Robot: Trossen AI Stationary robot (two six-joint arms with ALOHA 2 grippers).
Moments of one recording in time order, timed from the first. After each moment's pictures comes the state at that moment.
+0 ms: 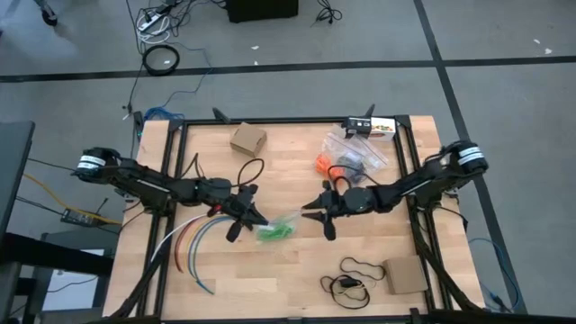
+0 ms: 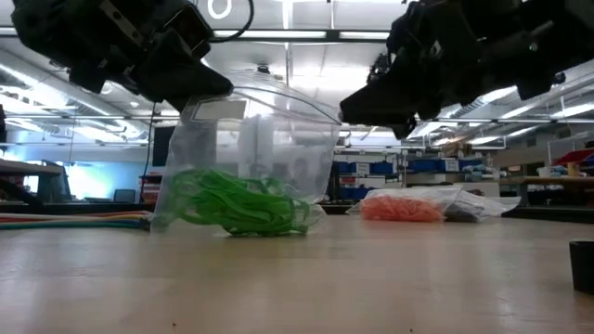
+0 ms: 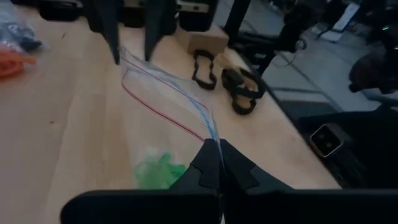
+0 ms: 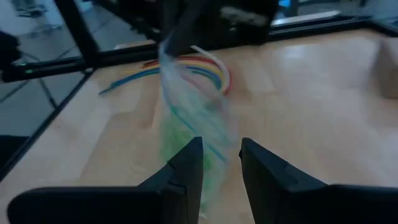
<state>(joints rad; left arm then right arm) -0.09 1.31 0.44 0.56 0.26 -0.21 0.20 1.56 0.52 0.78 0.18 0.21</state>
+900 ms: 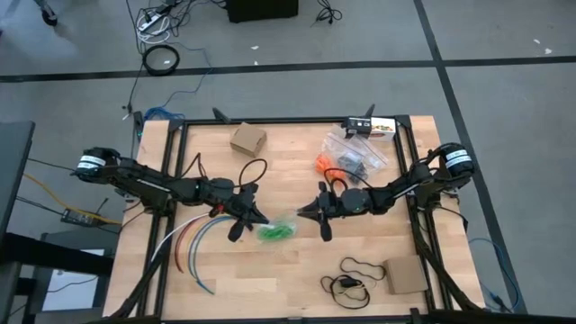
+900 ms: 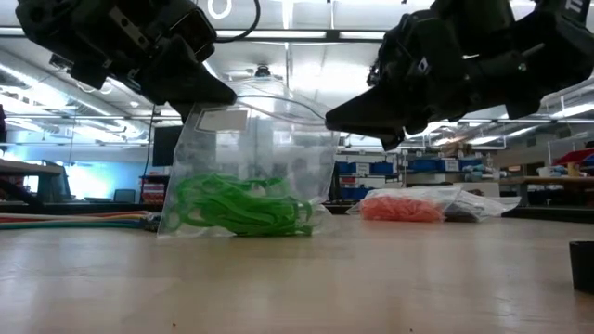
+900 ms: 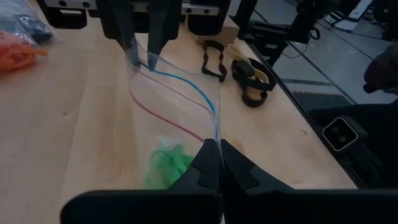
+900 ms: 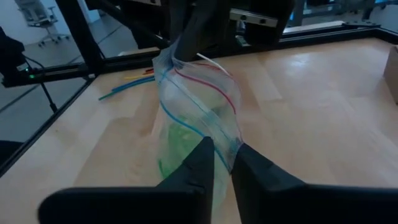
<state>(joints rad) -0.09 1.31 0.47 0.48 0.23 -0.19 0.19 1.68 0.52 0.96 0.16 0.18</state>
